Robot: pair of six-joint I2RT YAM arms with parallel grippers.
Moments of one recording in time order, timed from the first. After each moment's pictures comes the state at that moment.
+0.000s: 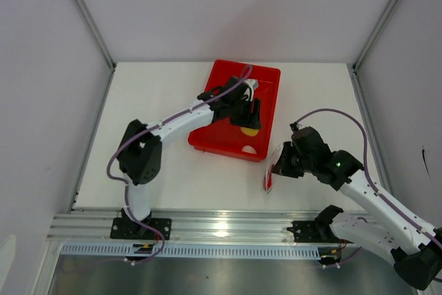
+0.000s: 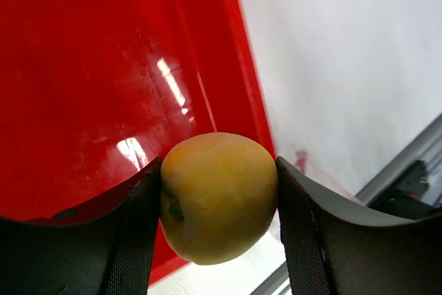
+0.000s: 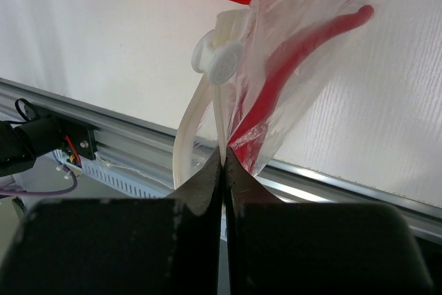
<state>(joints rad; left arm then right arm) -0.75 1.88 1.60 -0.49 0.19 -0.46 0.68 0.88 0.83 -0.81 -0.07 0.77</state>
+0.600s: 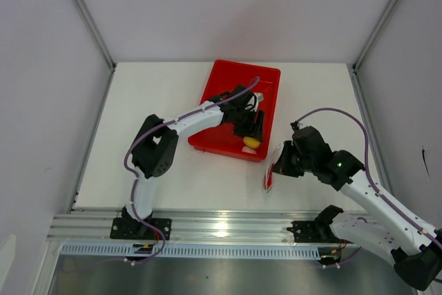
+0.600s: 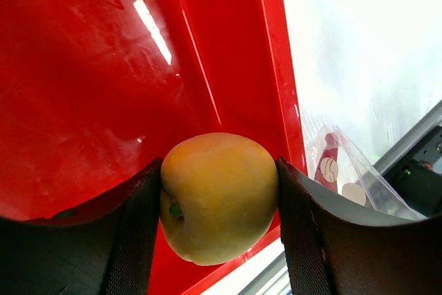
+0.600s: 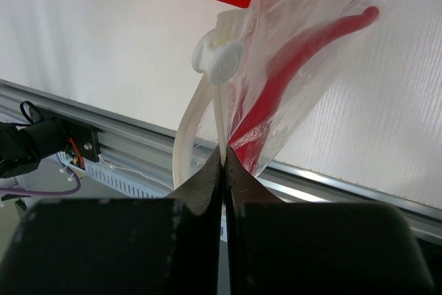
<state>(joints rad) -0.75 2.07 1.66 -0.56 0.32 -0.44 0.68 0.87 0.85 -0.82 -0.06 0.77</state>
